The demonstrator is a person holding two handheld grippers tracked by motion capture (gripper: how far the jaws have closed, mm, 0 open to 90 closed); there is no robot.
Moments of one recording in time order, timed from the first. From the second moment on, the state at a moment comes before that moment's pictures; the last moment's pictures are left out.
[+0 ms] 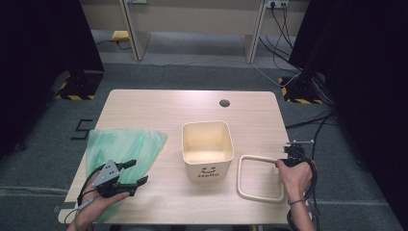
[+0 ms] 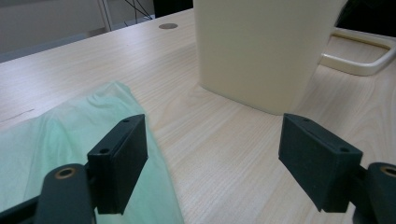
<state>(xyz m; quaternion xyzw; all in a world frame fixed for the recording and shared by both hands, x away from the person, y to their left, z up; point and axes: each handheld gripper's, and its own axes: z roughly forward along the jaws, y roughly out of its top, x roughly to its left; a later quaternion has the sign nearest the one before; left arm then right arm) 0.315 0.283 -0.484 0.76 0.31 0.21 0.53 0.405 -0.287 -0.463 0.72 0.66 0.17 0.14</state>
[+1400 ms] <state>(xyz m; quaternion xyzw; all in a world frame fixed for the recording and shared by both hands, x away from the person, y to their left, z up) 0.358 0.334 -0.489 0.75 0.43 0.24 0.44 0.399 -0.284 -0.431 0.70 0.66 0.21 0.16</state>
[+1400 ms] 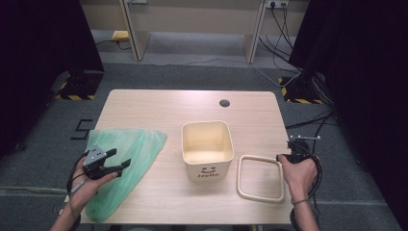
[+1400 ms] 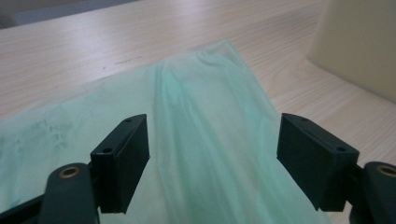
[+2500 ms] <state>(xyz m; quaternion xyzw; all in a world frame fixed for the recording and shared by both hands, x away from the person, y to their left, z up) 0.378 0.327 -0.519 0.78 0.47 0.20 0.36 0.400 -0.280 -0.430 0.69 0.67 0.21 0.16</state>
